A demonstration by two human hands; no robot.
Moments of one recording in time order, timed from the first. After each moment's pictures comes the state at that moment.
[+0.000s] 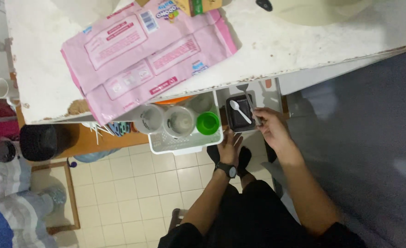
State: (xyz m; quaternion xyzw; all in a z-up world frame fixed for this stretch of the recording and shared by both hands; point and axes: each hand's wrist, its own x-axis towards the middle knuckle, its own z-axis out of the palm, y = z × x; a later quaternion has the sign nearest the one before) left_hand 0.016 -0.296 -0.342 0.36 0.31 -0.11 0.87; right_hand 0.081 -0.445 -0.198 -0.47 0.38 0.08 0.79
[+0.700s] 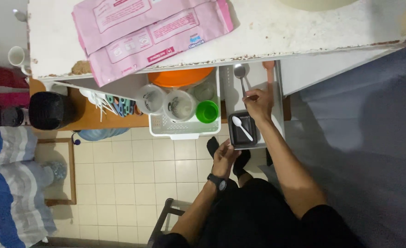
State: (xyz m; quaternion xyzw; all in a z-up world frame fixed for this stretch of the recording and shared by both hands) left_hand -0.053 -0.280 -0.284 0.43 0.27 -0.15 0.85; right_hand 0.124 -0.422 -0.198 -0.75 0.27 0.00 0.60
